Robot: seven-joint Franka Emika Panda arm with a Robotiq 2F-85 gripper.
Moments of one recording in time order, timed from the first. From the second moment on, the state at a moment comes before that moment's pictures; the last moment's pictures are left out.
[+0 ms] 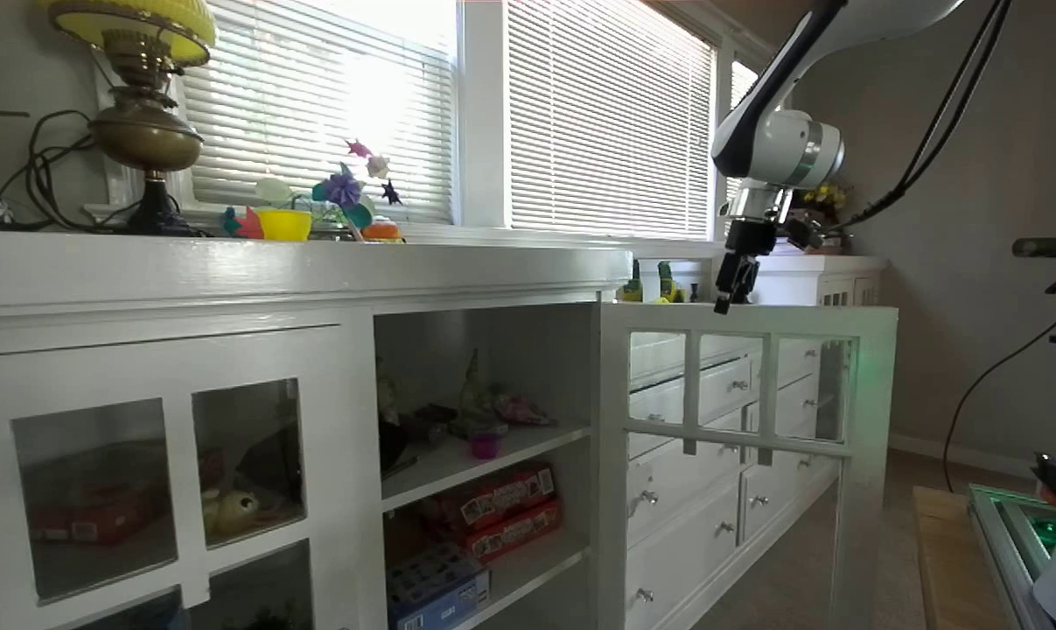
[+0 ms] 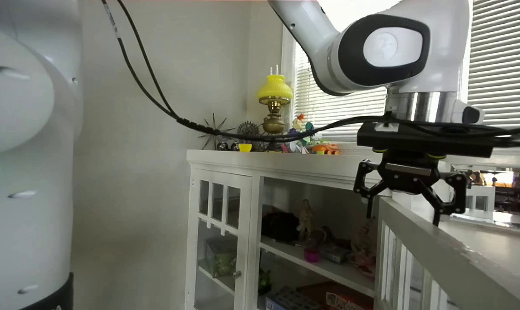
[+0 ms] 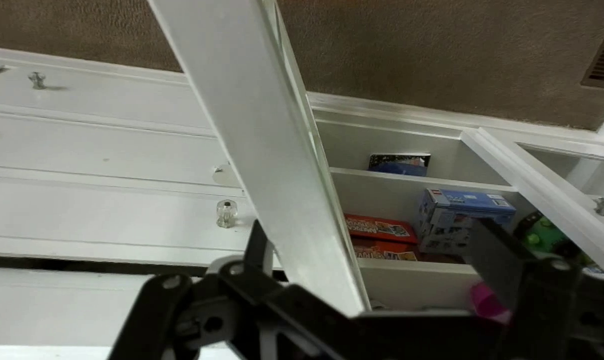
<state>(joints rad) -0.38 -0.03 -0.39 -2.32 0.28 2.40 -0.93</state>
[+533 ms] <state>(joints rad) -0.33 -0.07 -0.35 -2.36 0.28 2.38 -0.89</state>
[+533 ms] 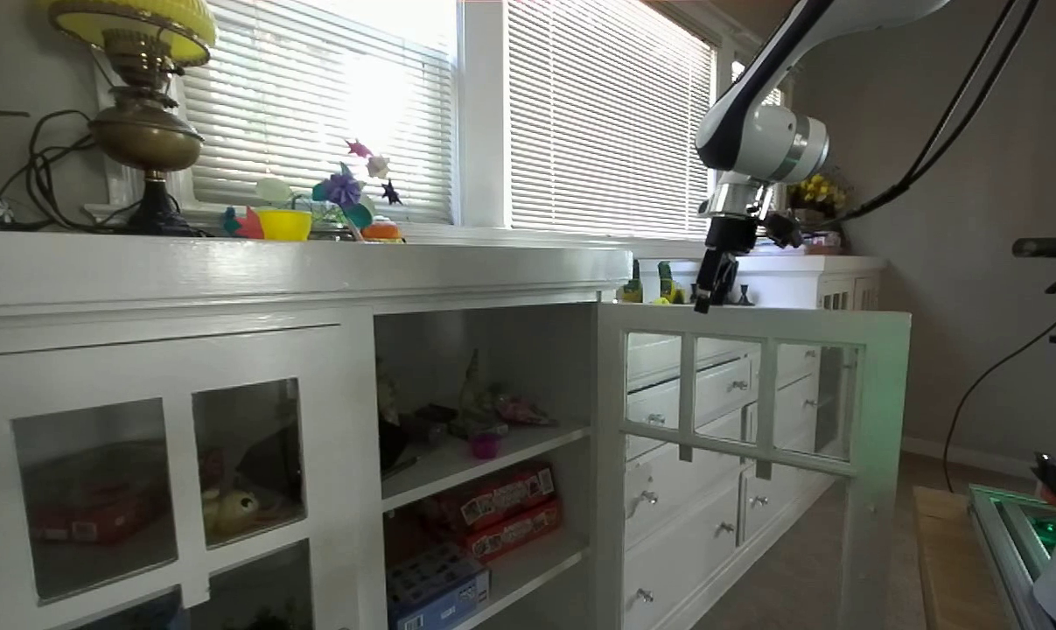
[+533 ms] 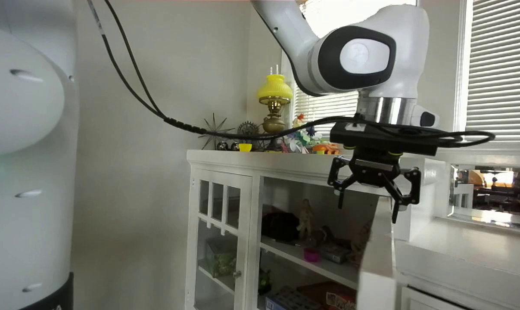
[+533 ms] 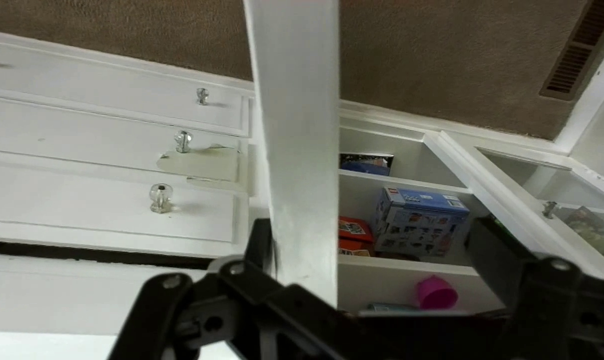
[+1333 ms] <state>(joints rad) -0.21 -0.13 -0.29 -2.43 0.29 2.38 -0.85</state>
